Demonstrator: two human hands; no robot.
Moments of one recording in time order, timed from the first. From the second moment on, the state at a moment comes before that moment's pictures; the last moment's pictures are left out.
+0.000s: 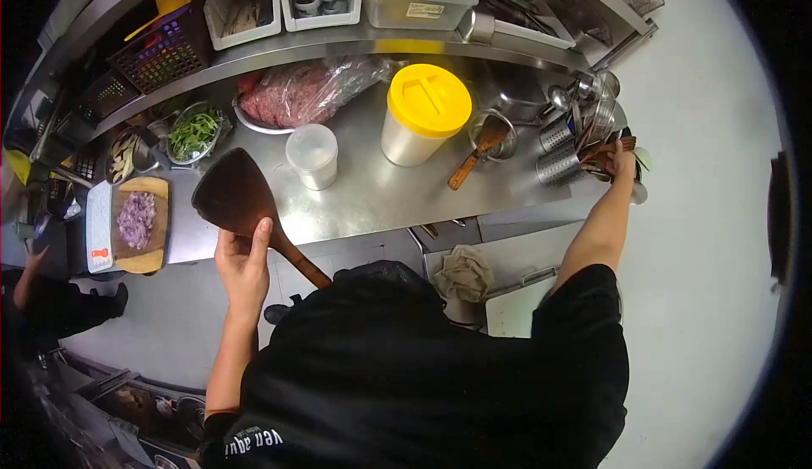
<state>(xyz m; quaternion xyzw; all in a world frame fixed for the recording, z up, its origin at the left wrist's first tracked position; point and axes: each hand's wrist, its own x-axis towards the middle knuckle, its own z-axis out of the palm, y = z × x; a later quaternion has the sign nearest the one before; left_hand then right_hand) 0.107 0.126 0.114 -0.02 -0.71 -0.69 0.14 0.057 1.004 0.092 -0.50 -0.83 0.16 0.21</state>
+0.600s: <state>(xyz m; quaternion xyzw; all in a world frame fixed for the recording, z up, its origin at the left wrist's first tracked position) 0.132 0.122 0.094 0.02 -0.69 -0.72 0.09 0.015 0.554 -0.040 -0.34 -0.92 0.21 -0.01</state>
